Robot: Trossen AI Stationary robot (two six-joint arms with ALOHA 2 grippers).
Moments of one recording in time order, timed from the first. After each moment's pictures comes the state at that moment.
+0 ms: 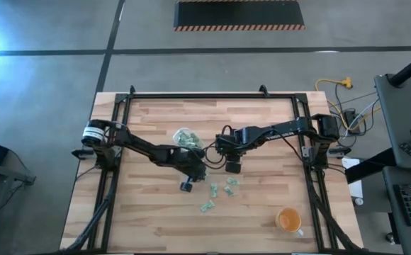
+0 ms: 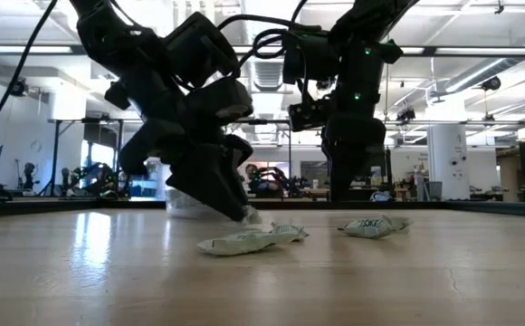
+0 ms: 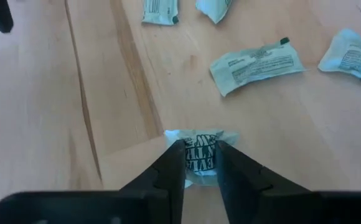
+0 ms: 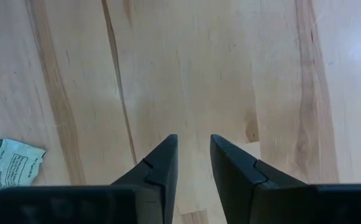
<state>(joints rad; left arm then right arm) -0.07 1.78 0.86 0.12 0.12 0.22 -0.06 1.85 1.21 -0.69 0.08 0.11</state>
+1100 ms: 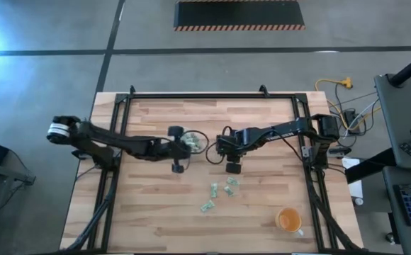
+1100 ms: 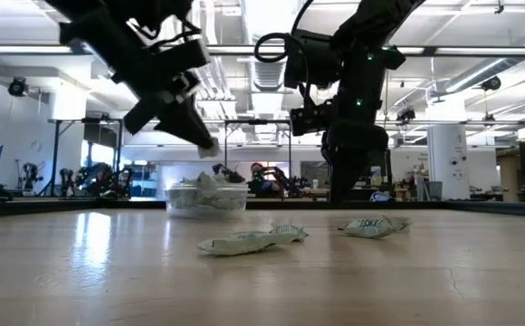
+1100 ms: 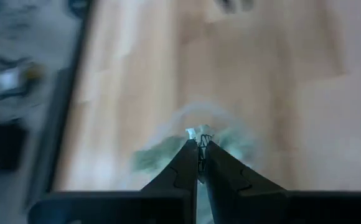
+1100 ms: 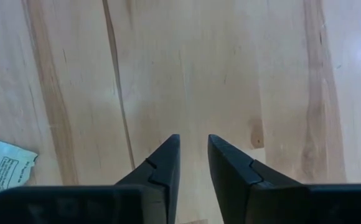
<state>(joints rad) -0.07 1.38 0.77 -0.15 -0.46 0.25 -0.06 1.85 1.17 -0.64 0.08 0.09</state>
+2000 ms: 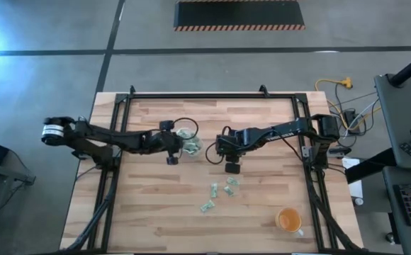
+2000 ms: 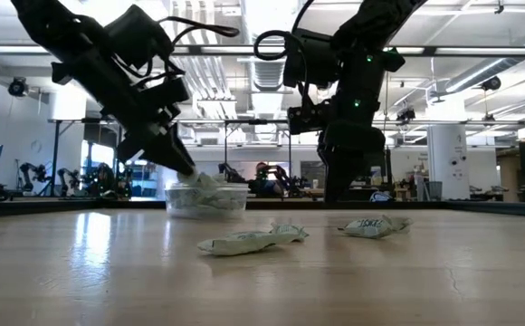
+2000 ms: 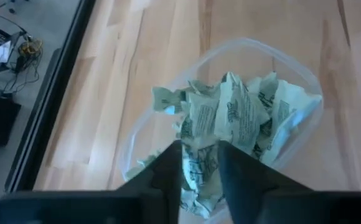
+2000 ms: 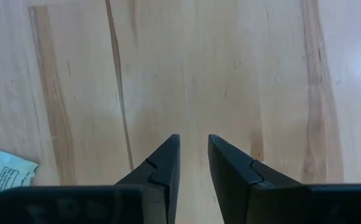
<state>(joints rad) 0.09 1.31 0.55 0.04 -0.37 0.27 -0.06 1.85 1.16 -0.59 0.08 0.07</state>
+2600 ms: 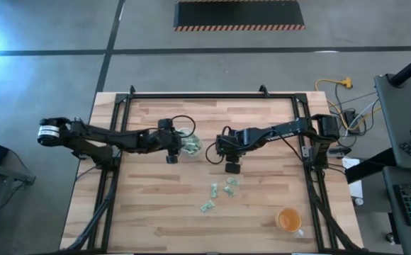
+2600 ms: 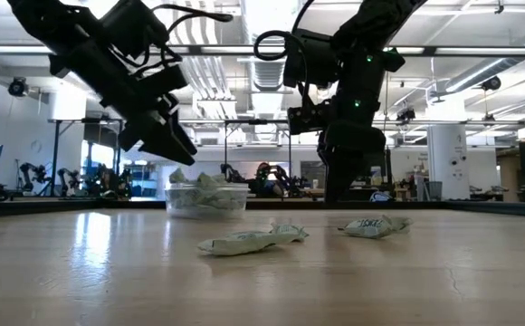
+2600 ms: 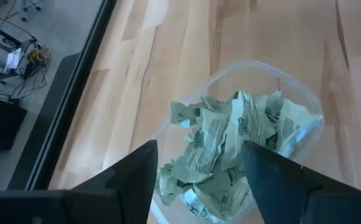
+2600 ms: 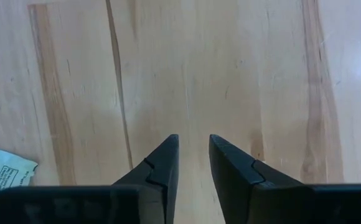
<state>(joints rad) 0.09 1.25 0.56 0.03 -0.38 0.27 -0.06 1.85 1.16 -0.59 0.08 0.07</state>
